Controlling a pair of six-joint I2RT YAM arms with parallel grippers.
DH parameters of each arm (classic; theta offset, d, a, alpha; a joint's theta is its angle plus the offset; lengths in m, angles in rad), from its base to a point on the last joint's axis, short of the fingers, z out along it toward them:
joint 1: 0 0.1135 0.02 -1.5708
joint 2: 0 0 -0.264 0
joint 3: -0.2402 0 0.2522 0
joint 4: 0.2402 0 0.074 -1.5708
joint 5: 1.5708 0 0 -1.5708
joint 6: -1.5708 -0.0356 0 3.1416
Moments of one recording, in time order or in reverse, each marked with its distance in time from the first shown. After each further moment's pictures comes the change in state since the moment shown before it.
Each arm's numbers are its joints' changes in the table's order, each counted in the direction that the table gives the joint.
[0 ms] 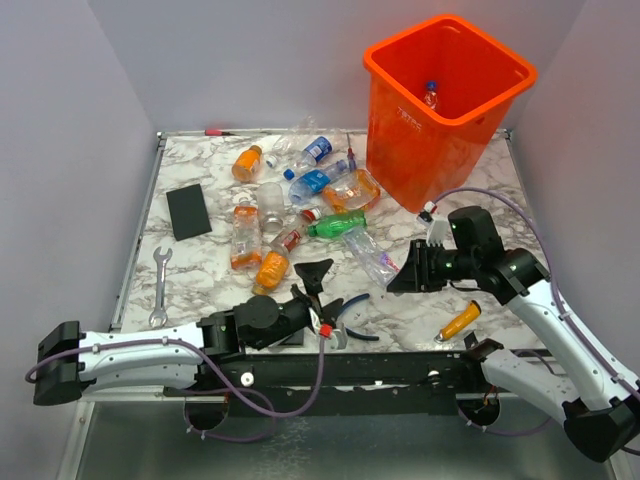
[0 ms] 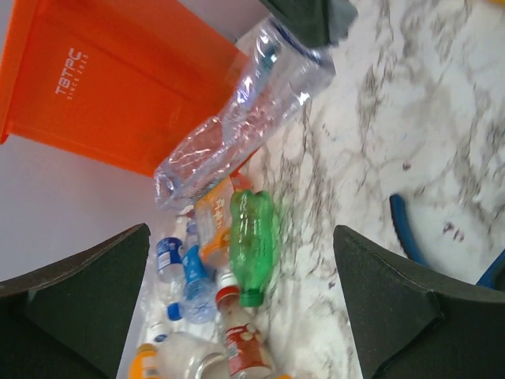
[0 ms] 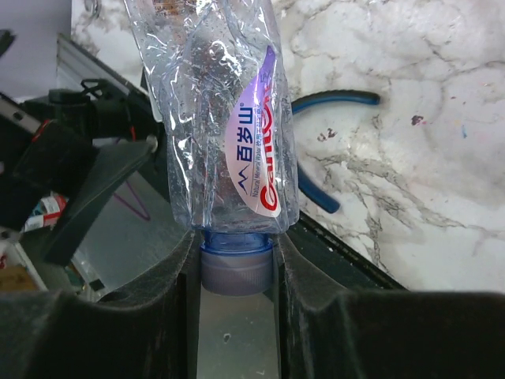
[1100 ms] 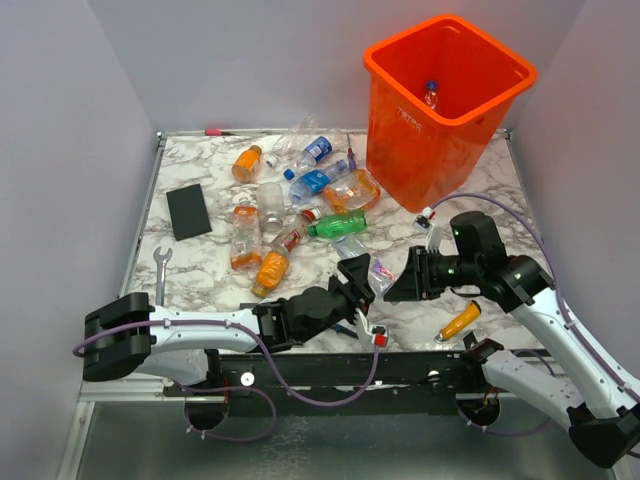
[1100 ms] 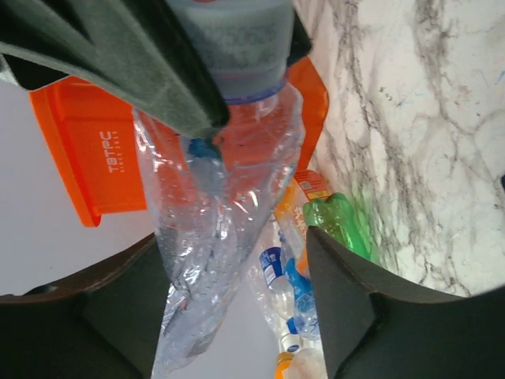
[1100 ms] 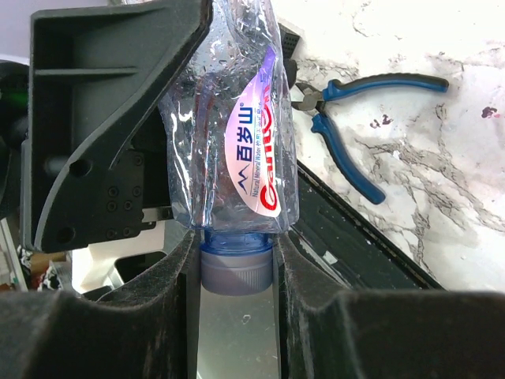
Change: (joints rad) left arm -0.023 0.493 -0.177 -0.126 -0.100 -0.528; right arm 0.041 -0.047 0.019 -0.005 -0.126 -0.025
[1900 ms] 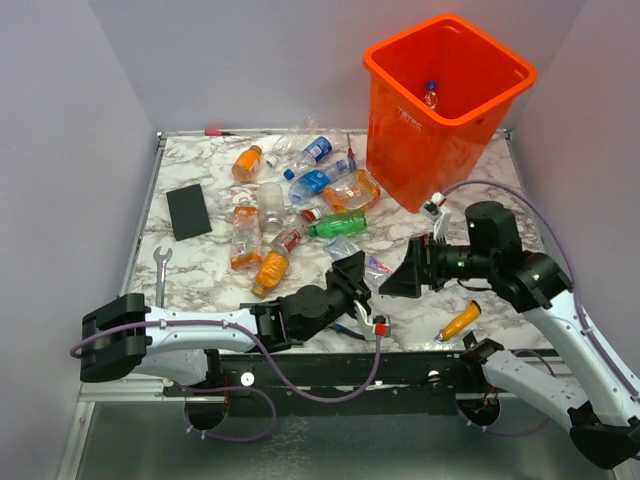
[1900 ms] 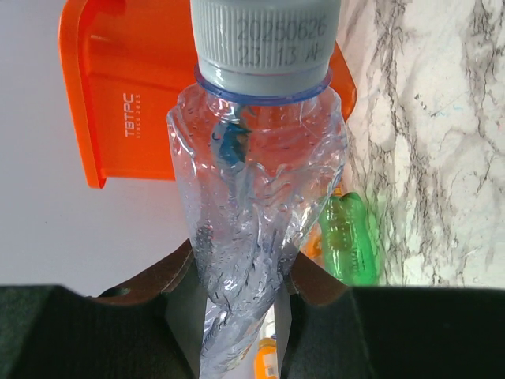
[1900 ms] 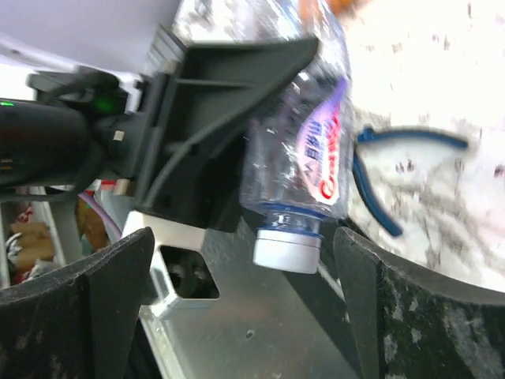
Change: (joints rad) left arm 0.000 -0.010 -0.012 -0.077 -0.073 0.051; right arm 0.005 -0.017 -0.096 -0.016 -0.034 0.005
